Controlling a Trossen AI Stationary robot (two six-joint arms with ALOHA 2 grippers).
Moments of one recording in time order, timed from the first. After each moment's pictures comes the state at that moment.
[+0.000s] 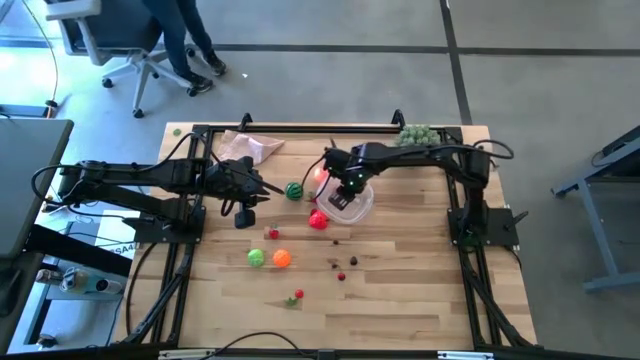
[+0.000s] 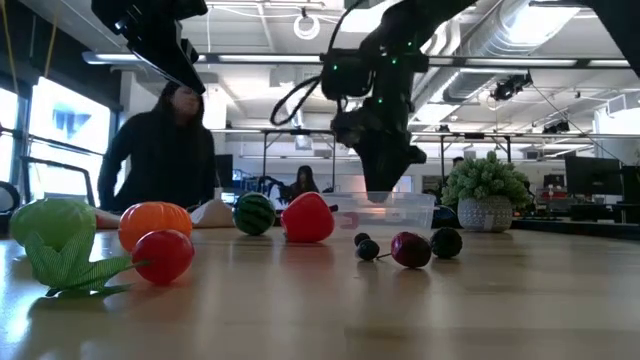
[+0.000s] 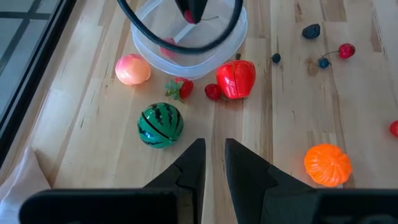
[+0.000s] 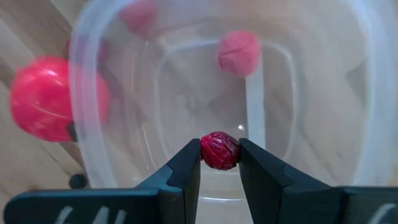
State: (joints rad) left arm 0.17 0.99 0.85 -0.68 -0.11 0.02; right arm -0.26 1.96 1.46 -0.89 -0.11 0.43
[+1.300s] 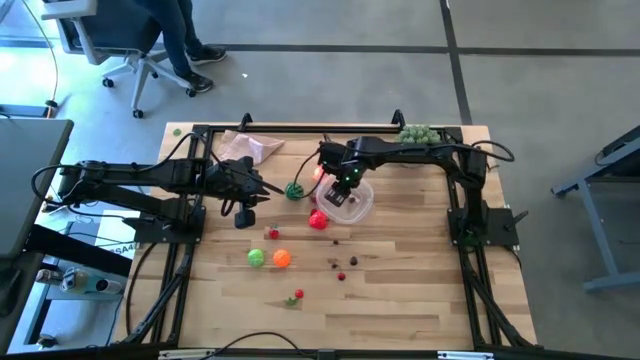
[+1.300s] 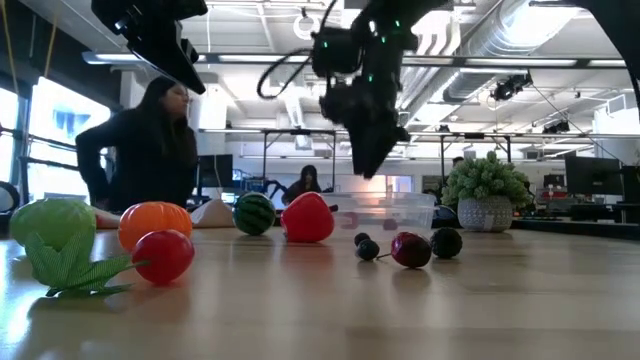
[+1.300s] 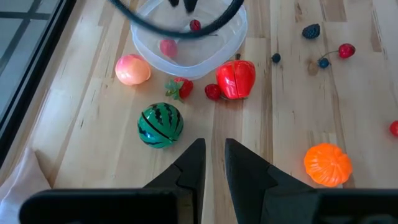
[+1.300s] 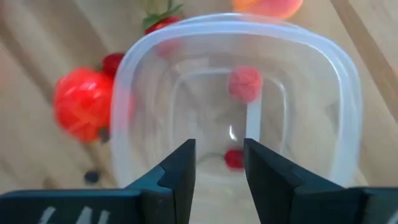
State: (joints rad) left arm 0.17 0.99 0.85 -0.68 -0.11 0.02; right arm -0.24 1.97 1.65 -1.05 -0.07 0.33
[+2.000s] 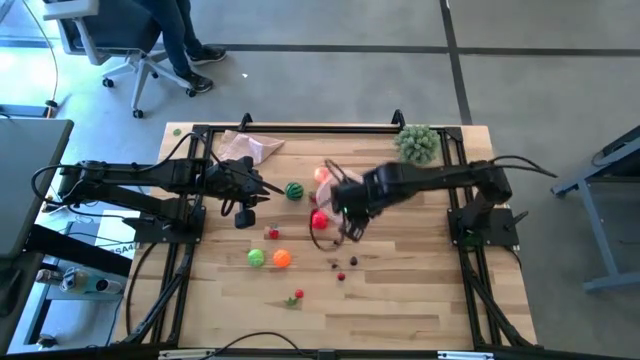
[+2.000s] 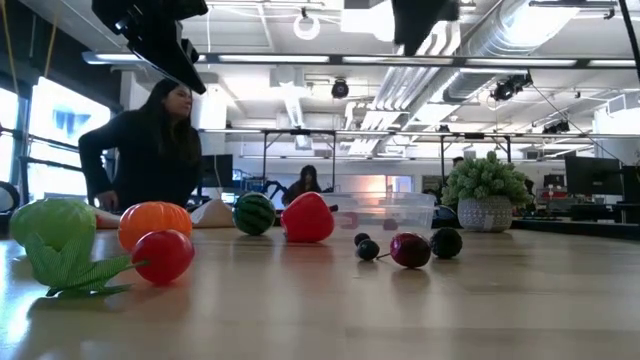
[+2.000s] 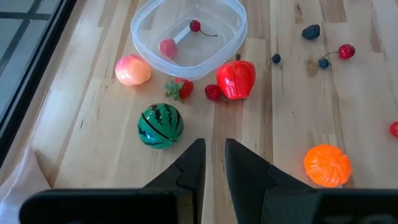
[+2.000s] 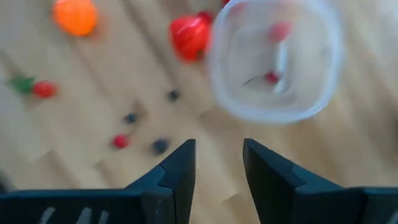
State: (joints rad) left arm 0.17 0.99 0.85 -0.68 -0.11 0.02; right arm 0.16 1.83 1.92 -1.44 0.12 0.72
